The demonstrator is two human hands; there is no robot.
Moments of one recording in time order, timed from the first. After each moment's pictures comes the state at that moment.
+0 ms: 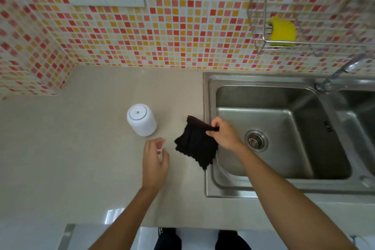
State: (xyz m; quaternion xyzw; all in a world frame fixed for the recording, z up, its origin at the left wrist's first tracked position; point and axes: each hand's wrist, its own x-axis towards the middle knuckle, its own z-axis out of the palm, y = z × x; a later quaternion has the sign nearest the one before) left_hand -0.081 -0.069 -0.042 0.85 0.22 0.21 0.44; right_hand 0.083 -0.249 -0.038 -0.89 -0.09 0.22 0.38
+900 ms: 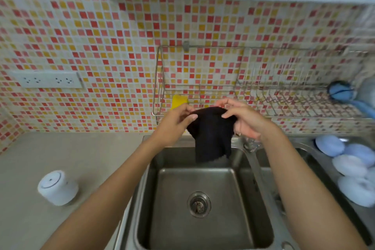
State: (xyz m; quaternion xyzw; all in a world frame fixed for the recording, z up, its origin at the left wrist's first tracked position) left_hand 0.175 -0.297 0.184 0.85 -0.11 0.12 0.50; right_hand 0.242 -0.516 0.218 -0.65 -0.16 0.28 0.69
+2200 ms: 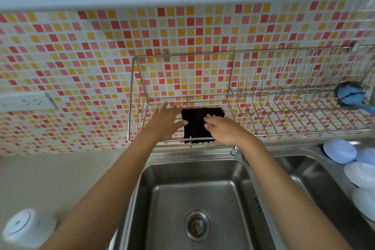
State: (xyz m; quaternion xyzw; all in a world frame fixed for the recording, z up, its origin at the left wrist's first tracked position) left_hand 0.307 -0.284 0.171 1.00 -0.03 -0.02 0.09; right_hand 0.326 -0.496 0.184 -0.93 -0.26 0.17 0.18
